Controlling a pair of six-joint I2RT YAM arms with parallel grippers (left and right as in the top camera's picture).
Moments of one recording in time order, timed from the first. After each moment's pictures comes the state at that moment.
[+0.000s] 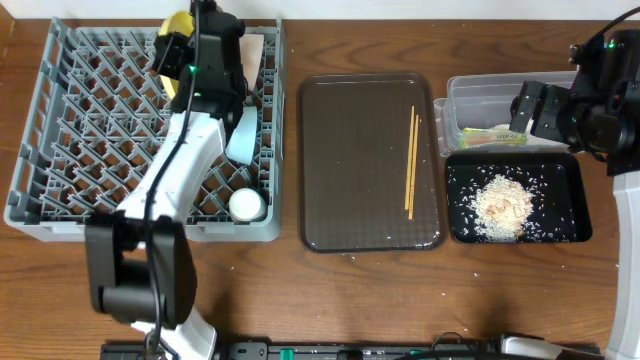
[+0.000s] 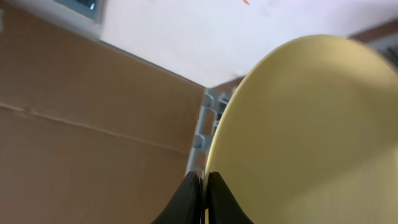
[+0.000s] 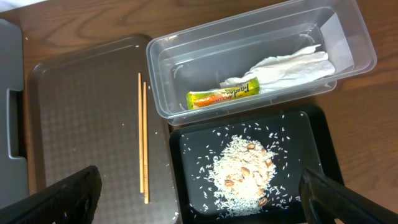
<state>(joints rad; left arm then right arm) -0.15 1.81 1.39 -0.05 -0.91 0.63 -0.09 1.45 1.70 -1.21 -0.05 0.18</state>
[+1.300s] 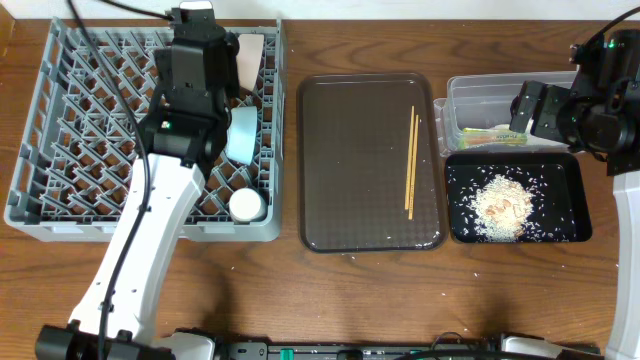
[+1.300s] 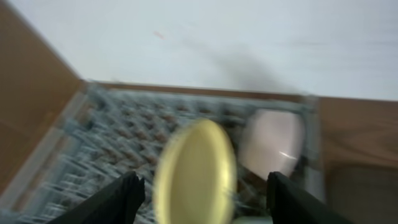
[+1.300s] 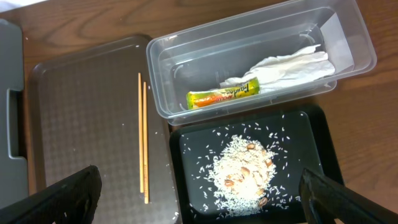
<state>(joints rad) -0.21 1.48 1.40 -0.48 -0.41 -0.10 -0.09 1.45 1.70 -1.21 -0.05 0.18</state>
